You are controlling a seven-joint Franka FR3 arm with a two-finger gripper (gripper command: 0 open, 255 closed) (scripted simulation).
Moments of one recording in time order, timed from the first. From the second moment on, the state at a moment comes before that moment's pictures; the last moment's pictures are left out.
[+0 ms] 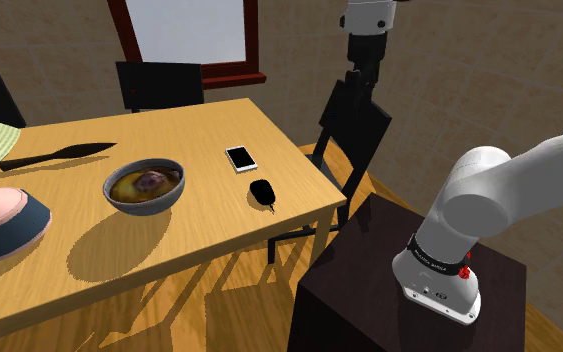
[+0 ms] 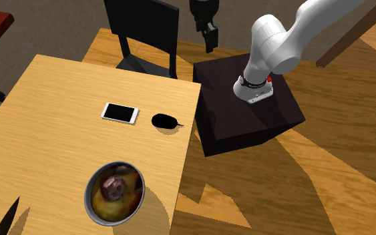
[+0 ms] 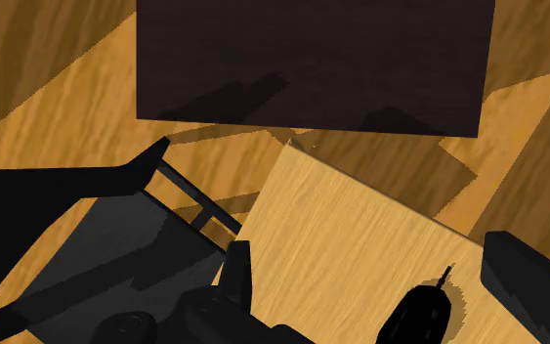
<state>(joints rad) 0.01 -0.75 0.03 -2.36 -0.02 1.49 -0.05</state>
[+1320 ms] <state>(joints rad) 0.01 -0.37 0.24 -2.56 0.13 2.21 0.35</state>
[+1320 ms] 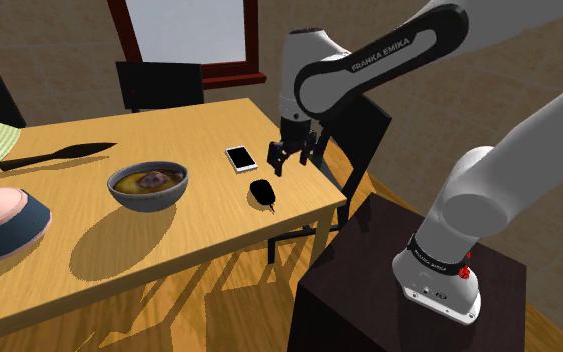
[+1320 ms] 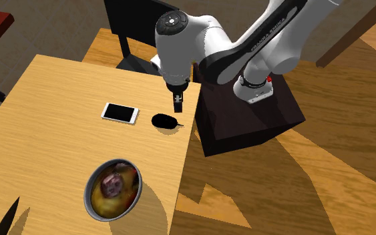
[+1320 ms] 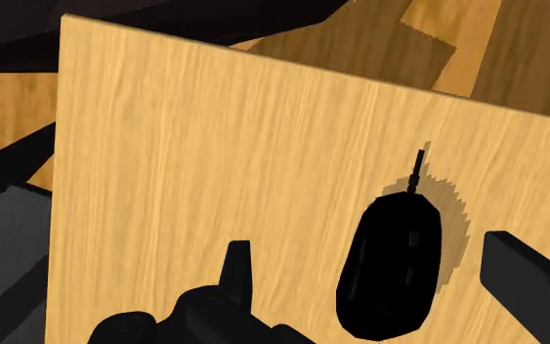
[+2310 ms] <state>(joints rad) -0.02 0.02 0.32 -2.48 0.02 2.58 0.60</state>
